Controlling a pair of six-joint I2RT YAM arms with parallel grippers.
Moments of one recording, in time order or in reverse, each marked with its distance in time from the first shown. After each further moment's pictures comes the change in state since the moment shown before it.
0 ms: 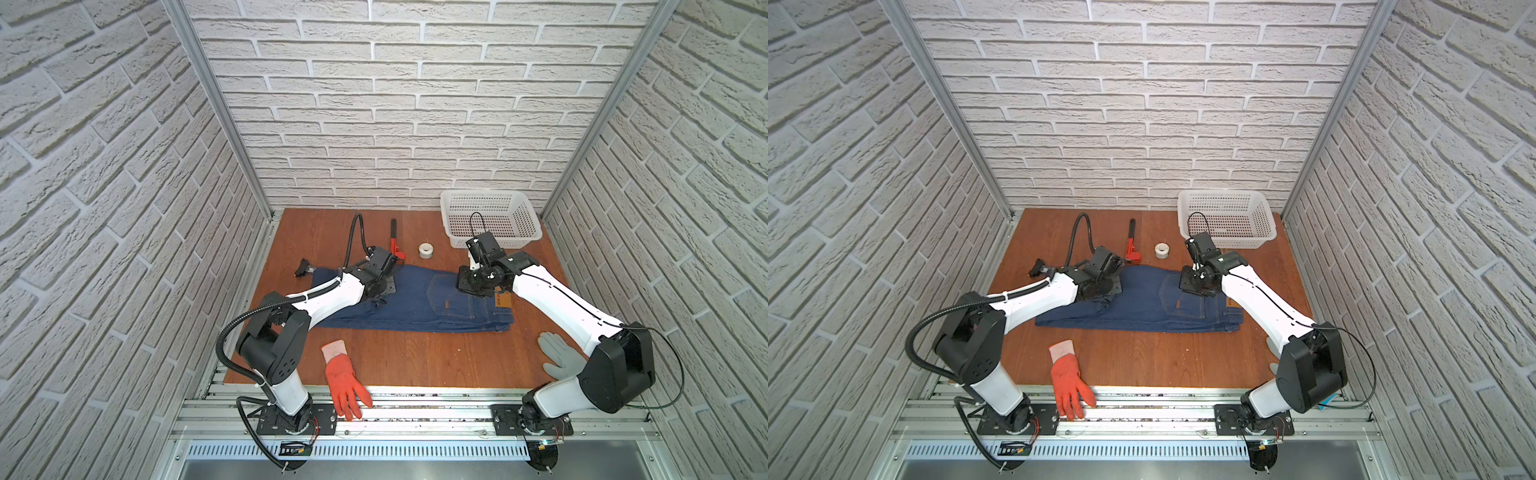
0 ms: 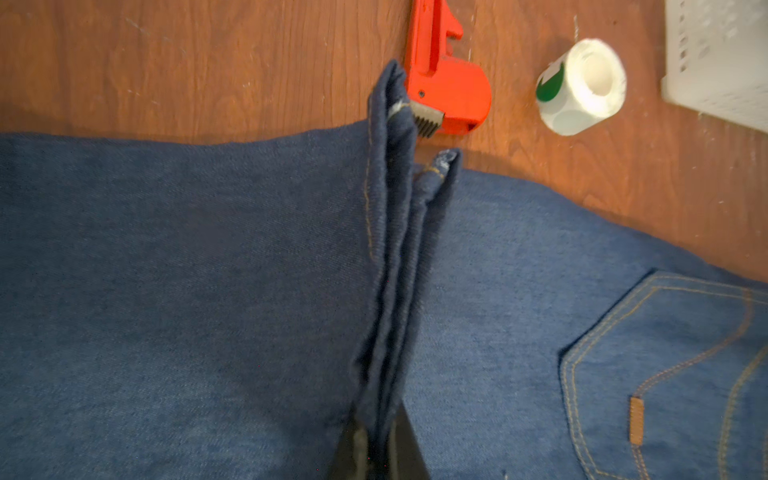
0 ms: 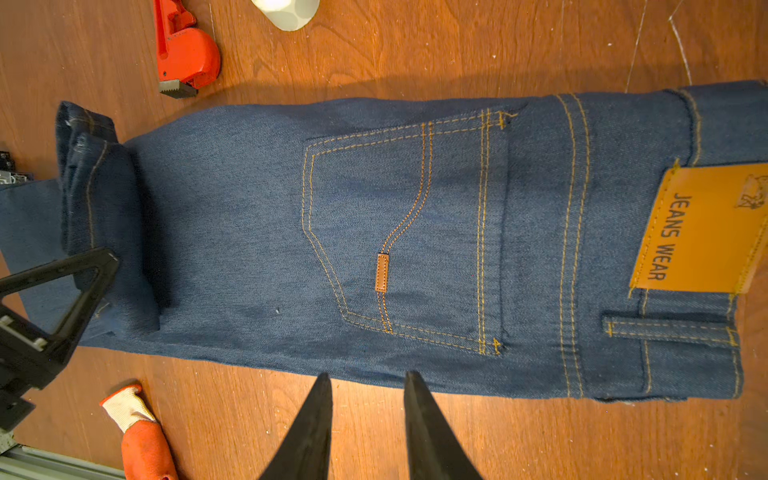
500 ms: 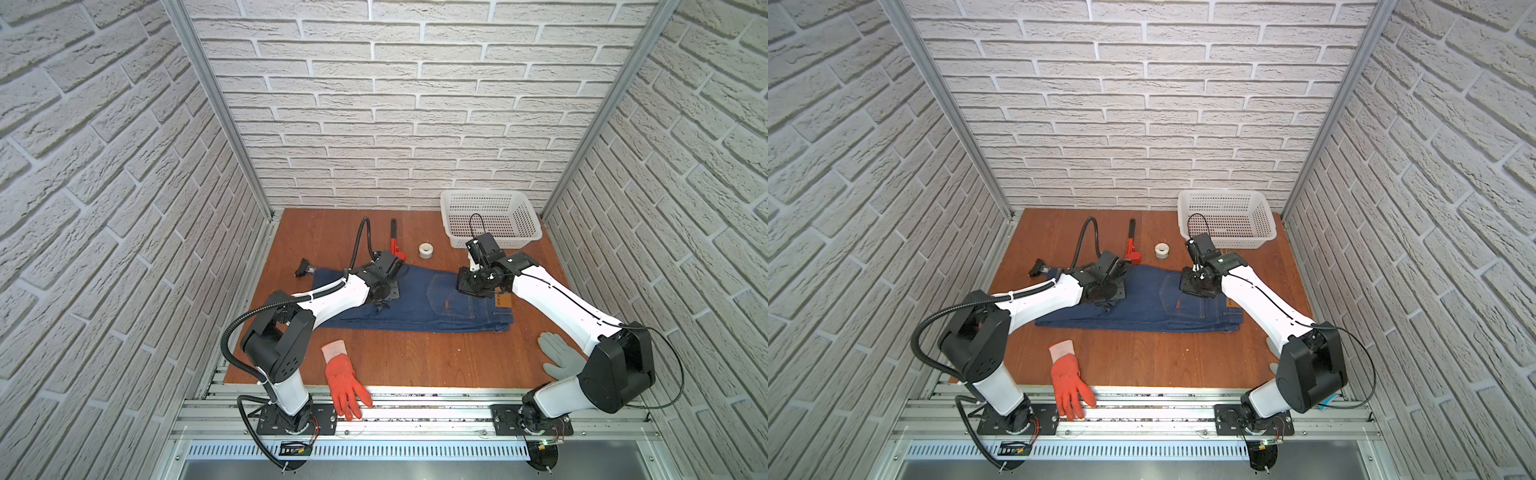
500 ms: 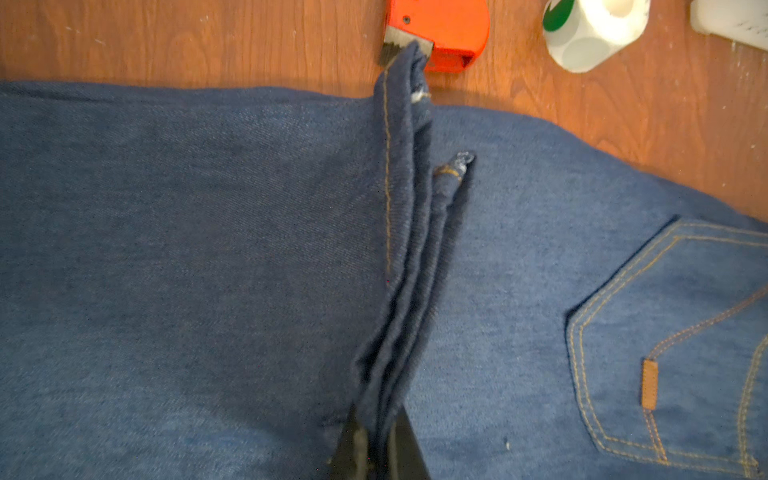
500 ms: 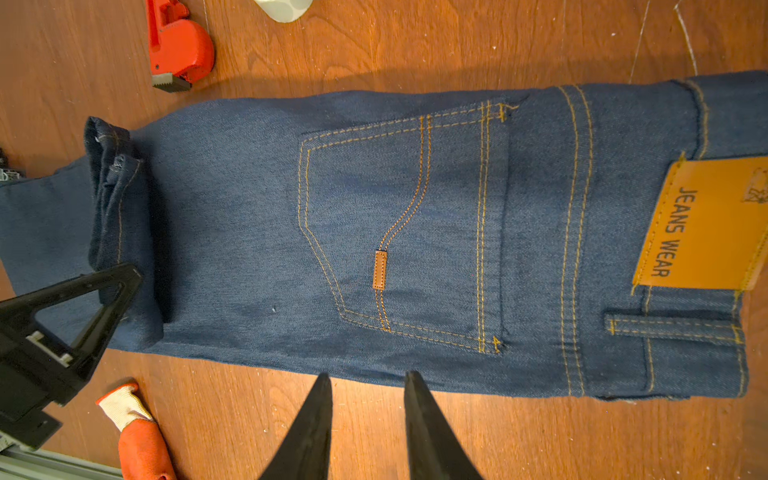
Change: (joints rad) left arm -0.039 0.013 0.014 -0.062 0.019 -0.002; right arm -0.001 0.002 -0.018 0.008 -0.003 0.000
